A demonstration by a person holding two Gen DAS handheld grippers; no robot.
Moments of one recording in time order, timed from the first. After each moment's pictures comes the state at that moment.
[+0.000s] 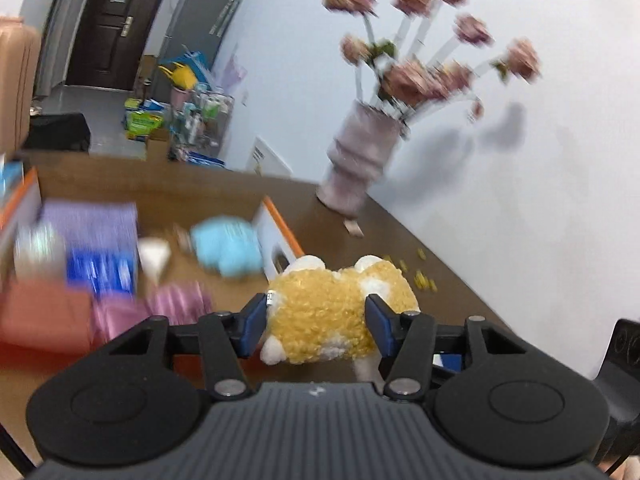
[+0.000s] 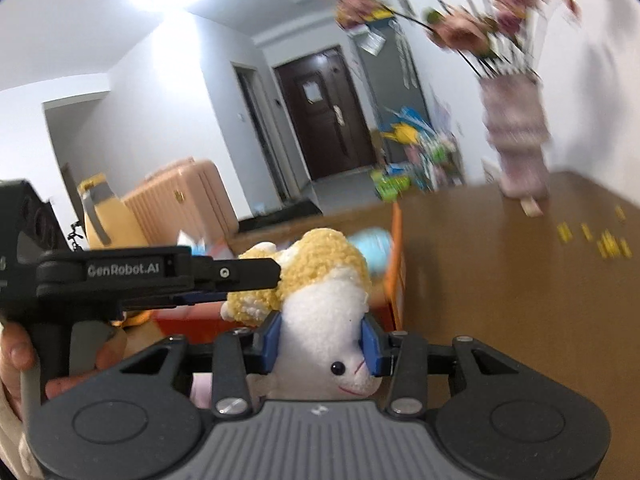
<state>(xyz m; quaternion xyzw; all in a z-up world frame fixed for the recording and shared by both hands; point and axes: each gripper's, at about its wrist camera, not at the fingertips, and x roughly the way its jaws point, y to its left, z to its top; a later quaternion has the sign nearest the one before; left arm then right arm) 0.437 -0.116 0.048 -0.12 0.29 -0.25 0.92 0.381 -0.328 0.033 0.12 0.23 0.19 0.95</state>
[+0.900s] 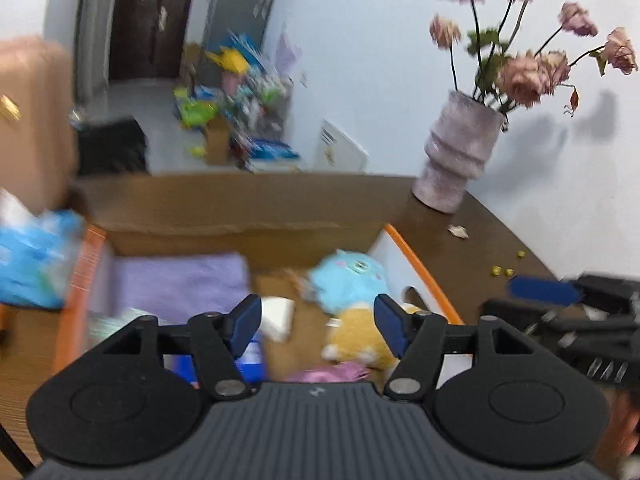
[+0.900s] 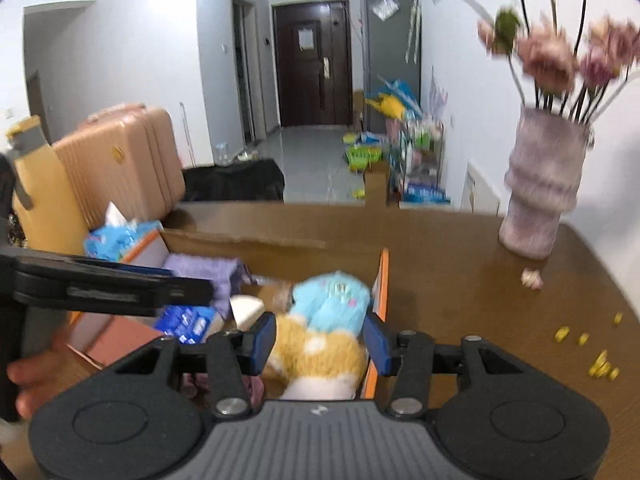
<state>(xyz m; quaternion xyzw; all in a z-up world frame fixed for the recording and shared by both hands) 0.518 -0.061 0.062 -0.05 0.33 -0.17 0.93 0.480 -0.289 0.086 -0.02 0.29 0.13 0.95</state>
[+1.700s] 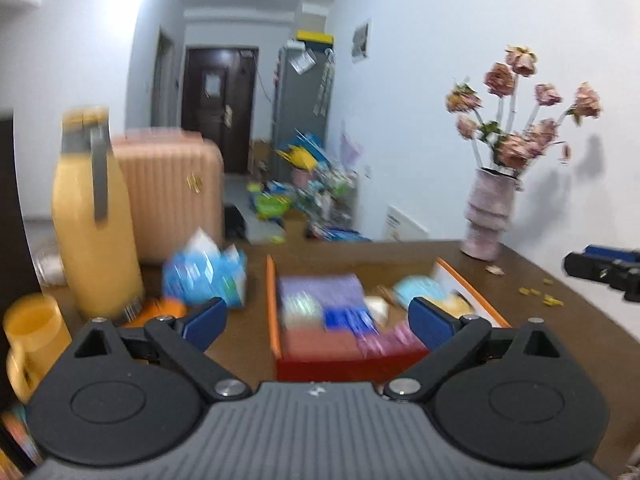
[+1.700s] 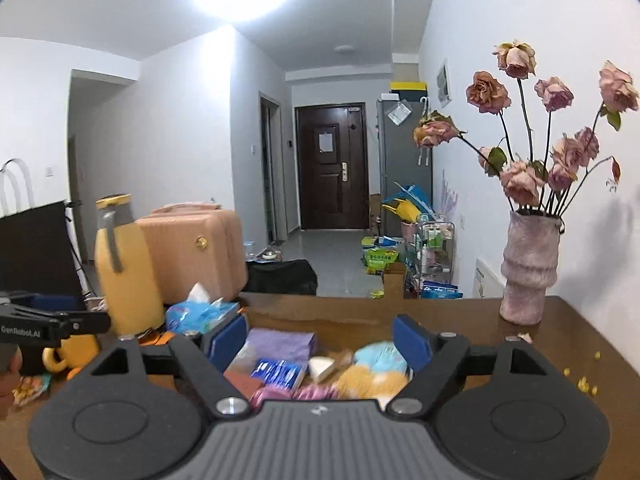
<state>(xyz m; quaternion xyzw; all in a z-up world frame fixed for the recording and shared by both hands) 0.299 0.043 0.090 -0.04 0.20 -0.08 0.98 0.302 -0.258 0.109 0.01 0.14 0.15 0.98</state>
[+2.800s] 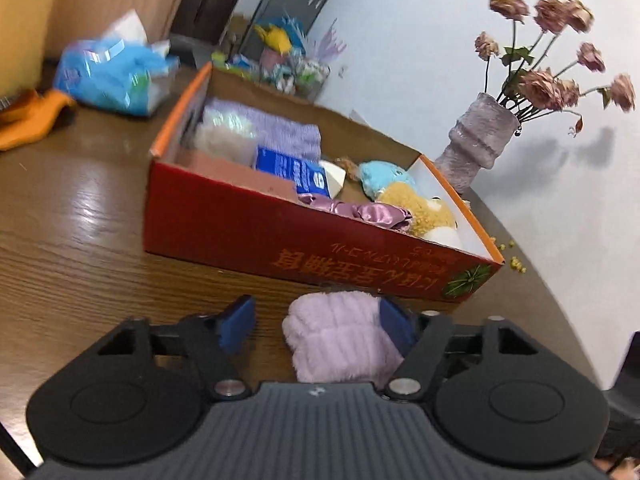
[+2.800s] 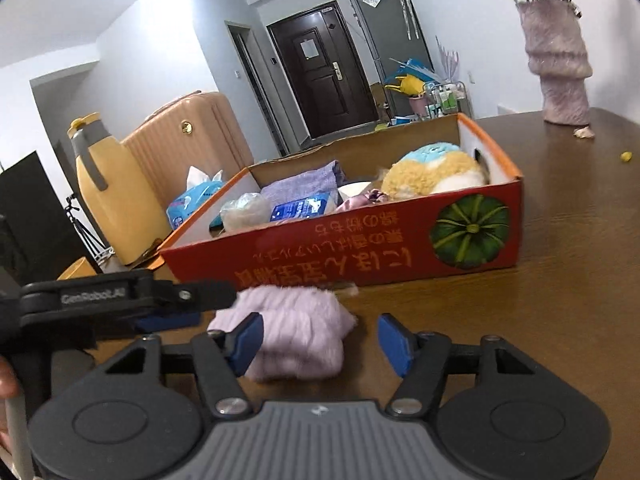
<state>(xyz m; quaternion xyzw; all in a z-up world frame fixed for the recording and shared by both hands) 0.408 0.012 -0.051 -0.19 0.36 -0.17 0.90 0.383 -0.225 -0.046 0.14 0.30 0.18 0.93</state>
